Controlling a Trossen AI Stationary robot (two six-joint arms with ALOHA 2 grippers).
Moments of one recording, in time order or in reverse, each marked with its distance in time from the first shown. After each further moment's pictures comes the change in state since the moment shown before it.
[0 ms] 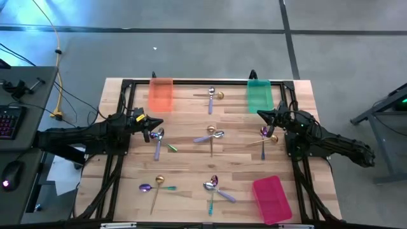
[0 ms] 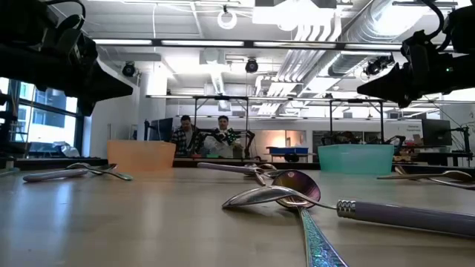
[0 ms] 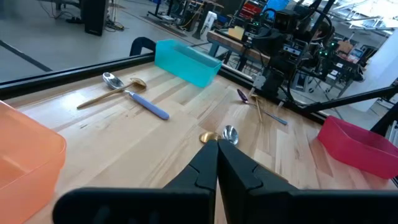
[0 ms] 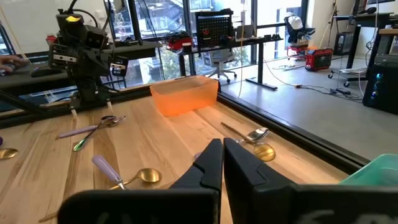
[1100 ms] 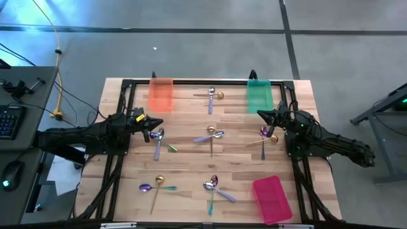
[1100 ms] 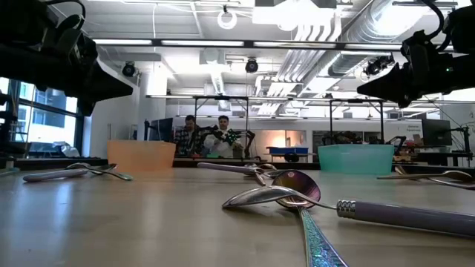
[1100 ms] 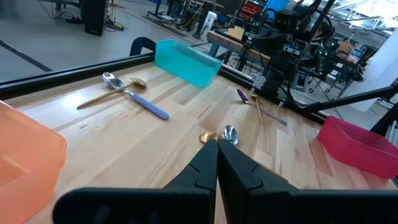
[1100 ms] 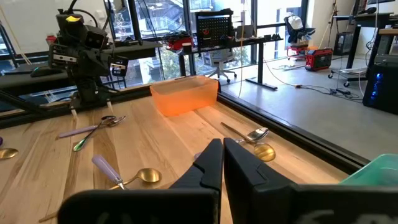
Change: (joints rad) left arm 0.000 0.000 0.000 0.000 0.000 0.000; right arm 0.000 0.000 0.000 0.000 0.000 0.000
